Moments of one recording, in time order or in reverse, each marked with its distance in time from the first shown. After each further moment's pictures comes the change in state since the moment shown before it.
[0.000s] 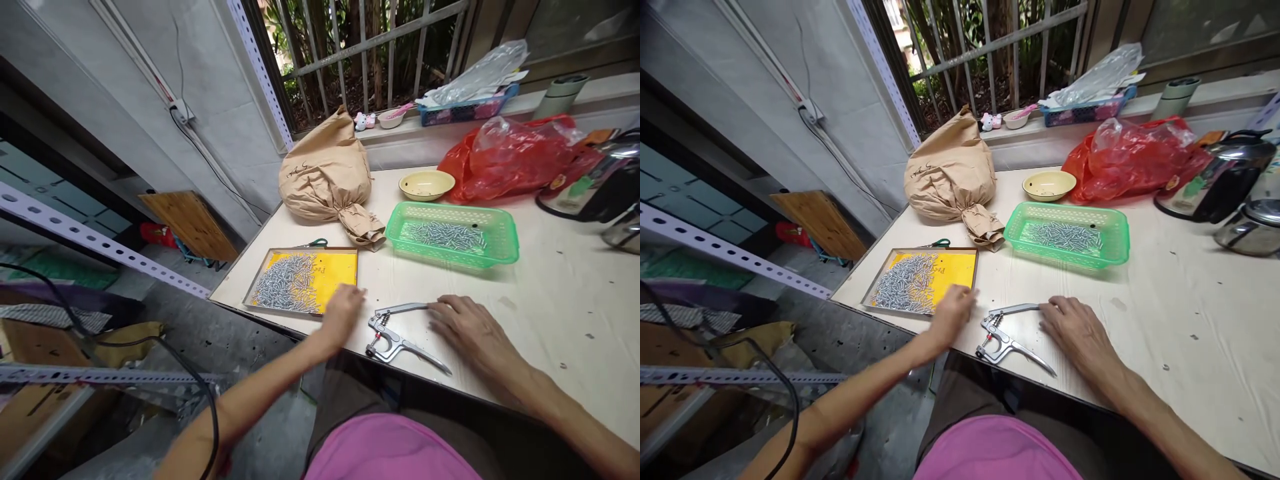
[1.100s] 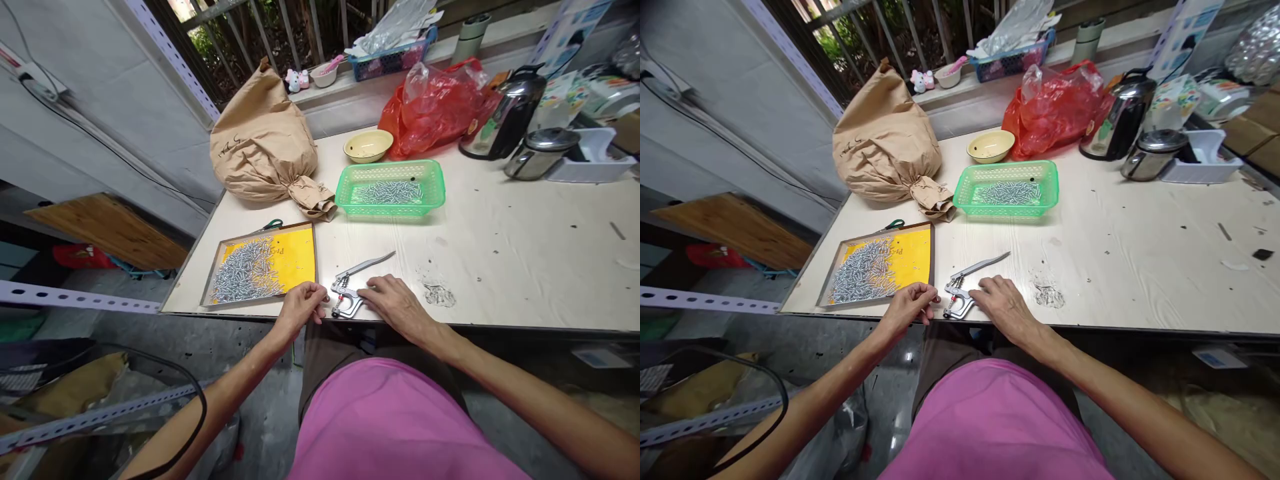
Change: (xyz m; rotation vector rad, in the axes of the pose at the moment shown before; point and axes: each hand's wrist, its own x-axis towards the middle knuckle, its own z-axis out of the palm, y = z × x) left_hand -0.015 0.029 -0.033 -1.074 -0.348 -0.719; right_hand -0.011 -0.070 -0.006 0.110 -0.066 -0.002
